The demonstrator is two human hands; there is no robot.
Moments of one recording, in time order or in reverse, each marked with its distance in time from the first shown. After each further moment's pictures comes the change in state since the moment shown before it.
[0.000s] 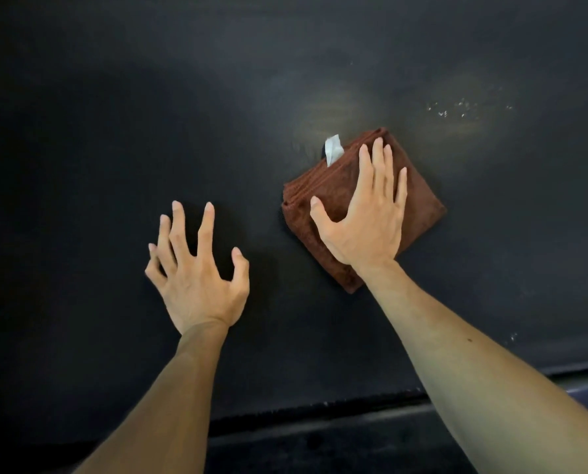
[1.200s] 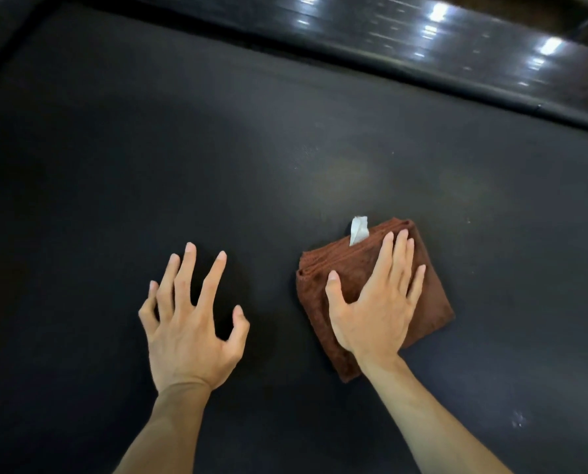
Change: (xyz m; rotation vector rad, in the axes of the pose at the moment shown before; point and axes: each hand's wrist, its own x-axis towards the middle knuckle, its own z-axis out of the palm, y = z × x) left_hand 0.003 0.000 0.001 0.038 -0.002 -0.009; right_hand 0.001 0.007 0.007 -0.061 -0.036 -0.027
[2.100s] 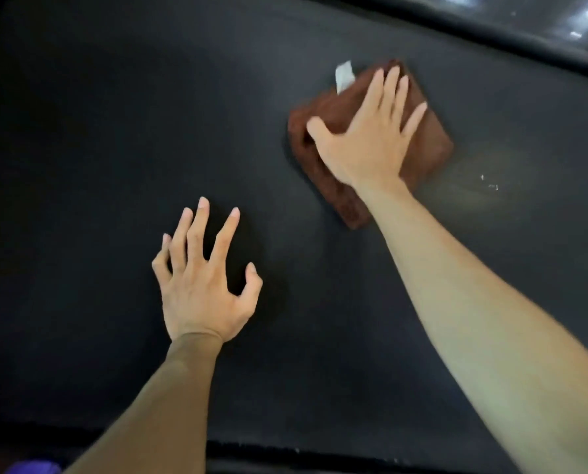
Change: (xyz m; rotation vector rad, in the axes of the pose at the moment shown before) left_hand -0.001 -0.001 -0.003 -0.026 -0.004 -0.010; right_hand 0.147 -0.087 0.002 0.012 -0.138 -0.132
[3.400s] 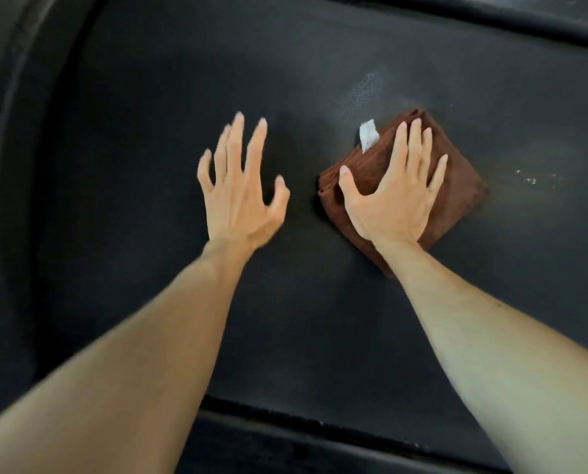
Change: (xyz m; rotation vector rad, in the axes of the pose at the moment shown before) left_hand 0.089 0.010 -0.027 -0.012 0.102 0.057; right_hand -0.081 0.019 0.011 0.020 0.158 -0.002
